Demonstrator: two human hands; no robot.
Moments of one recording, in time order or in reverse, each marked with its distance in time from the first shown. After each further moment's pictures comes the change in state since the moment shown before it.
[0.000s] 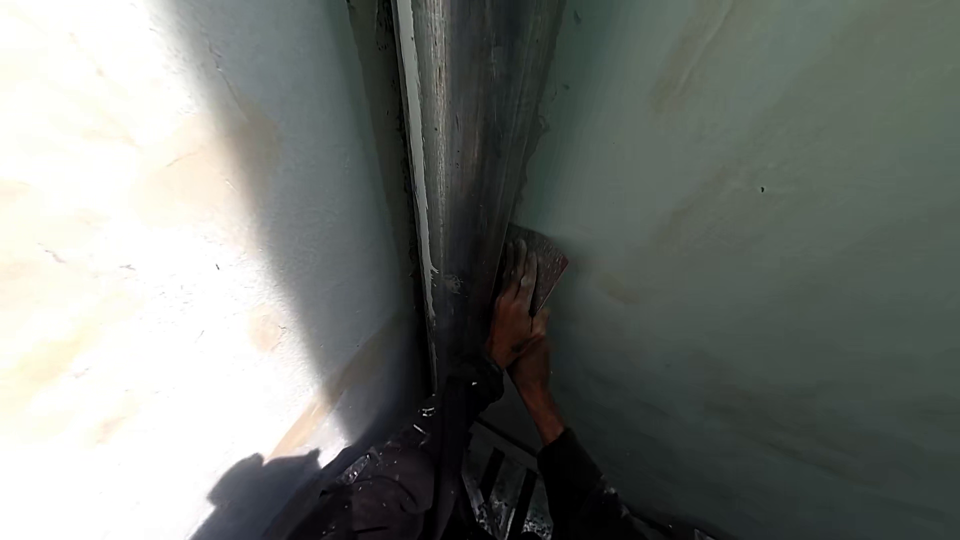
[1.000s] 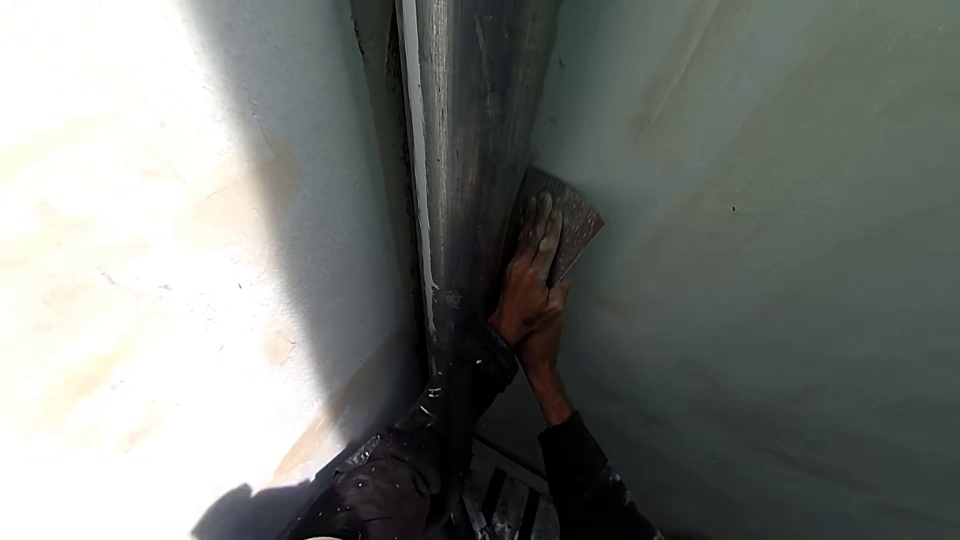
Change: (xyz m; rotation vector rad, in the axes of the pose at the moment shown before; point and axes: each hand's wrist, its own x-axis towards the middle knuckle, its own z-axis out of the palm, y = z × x) left_hand 0.073 0.033 -0.024 -0.088 0.011 0.188; right_hand 0.037 -0.037 -0.016 0.047 0.237 -0.224
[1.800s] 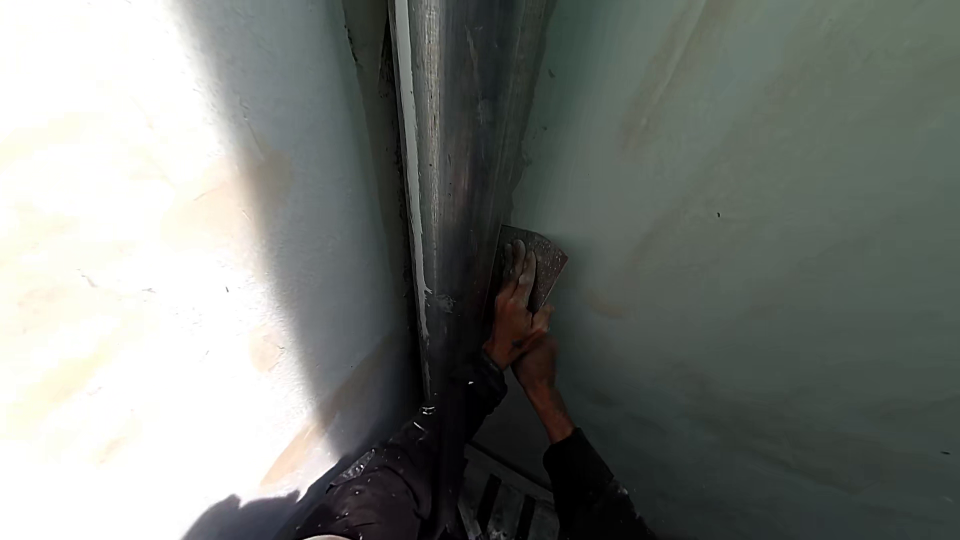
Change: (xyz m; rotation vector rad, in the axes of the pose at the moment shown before) left_hand -0.043 -0.018 0.024 -0.021 0.107 -0.131; right_hand -0.012 0.020 -0.008 -0.082 -0.085 -0.005
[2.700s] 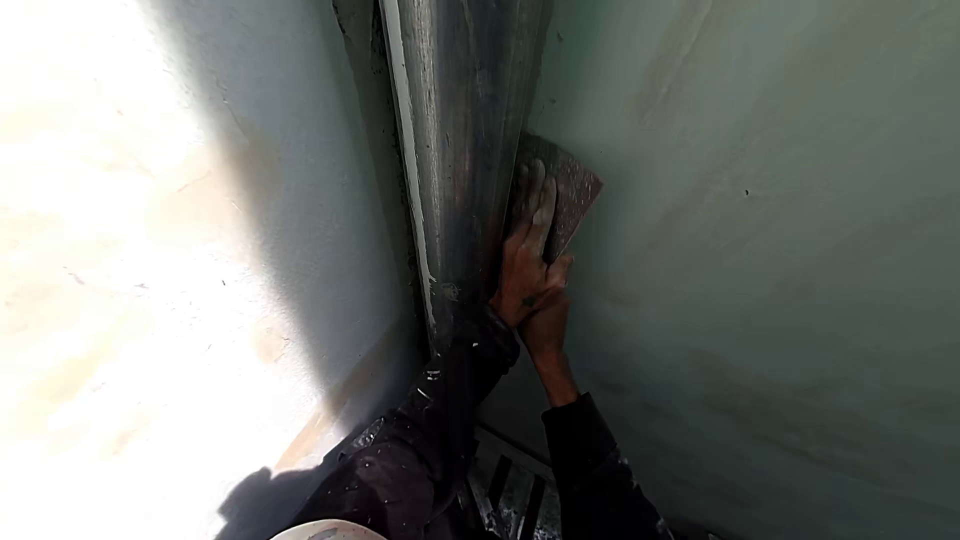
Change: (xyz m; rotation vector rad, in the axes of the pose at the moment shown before) left_hand 0.045 0.029 -0.024 0.027 -0.059 0.053; right_hand 0.023 -0.020 0.002 0.039 0.039 0.002
